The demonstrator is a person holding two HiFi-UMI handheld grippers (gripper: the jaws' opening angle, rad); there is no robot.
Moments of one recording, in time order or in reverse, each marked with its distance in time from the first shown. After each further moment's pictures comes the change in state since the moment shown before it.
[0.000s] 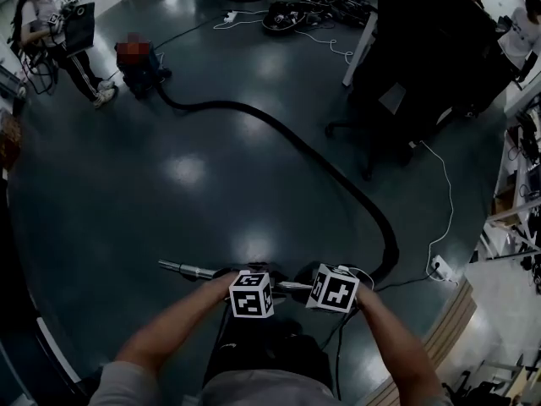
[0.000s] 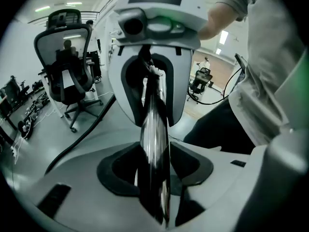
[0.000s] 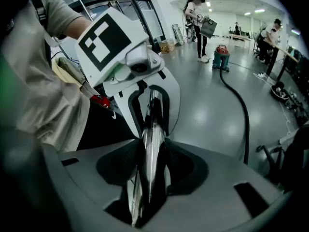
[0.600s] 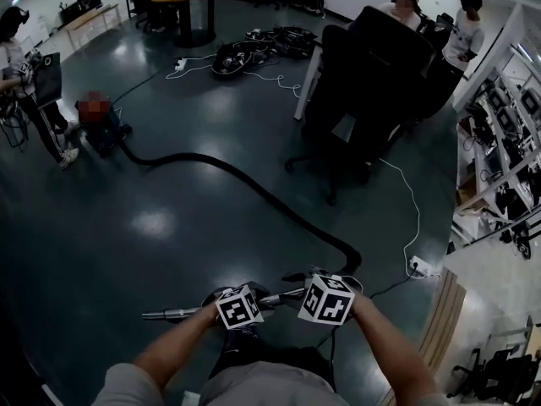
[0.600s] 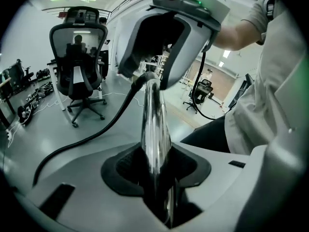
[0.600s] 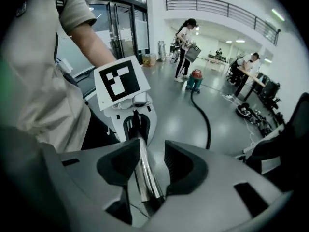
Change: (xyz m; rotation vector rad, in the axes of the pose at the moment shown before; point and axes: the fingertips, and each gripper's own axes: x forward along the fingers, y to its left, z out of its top) left arm -0.065 0.032 -0.003 -0.115 -0.073 -0.046; right arm -0.091 -0.035 0.089 0.015 -0.125 -0.343
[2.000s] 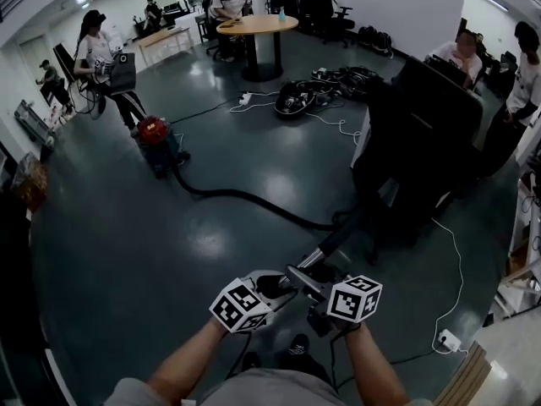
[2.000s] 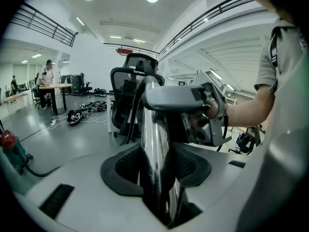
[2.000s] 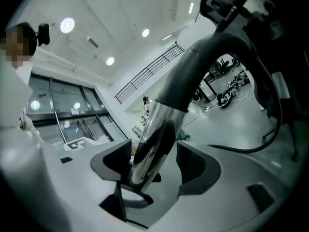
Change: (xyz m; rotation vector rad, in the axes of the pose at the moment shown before) left arm -0.115 0.195 0.202 -0.294 -0.460 0.478; right arm -0.109 -0.257 0.044 0.822 -0.974 0.092
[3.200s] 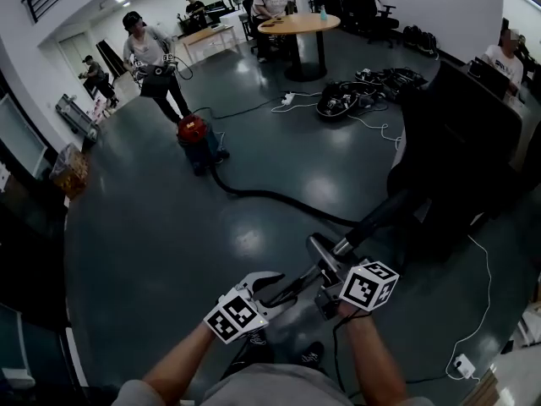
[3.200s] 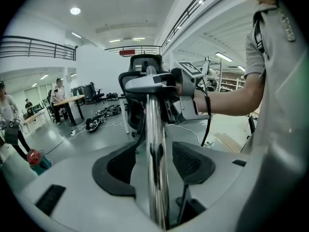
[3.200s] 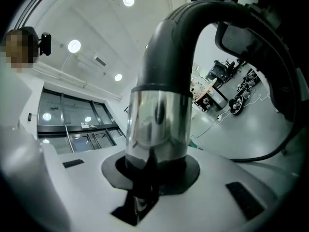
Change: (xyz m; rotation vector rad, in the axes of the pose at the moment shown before) left arm -0.012 0.016 0.027 0.116 0.083 0.210; right arm 0.021 -0.023 0.098 0.031 -0.140 0.152
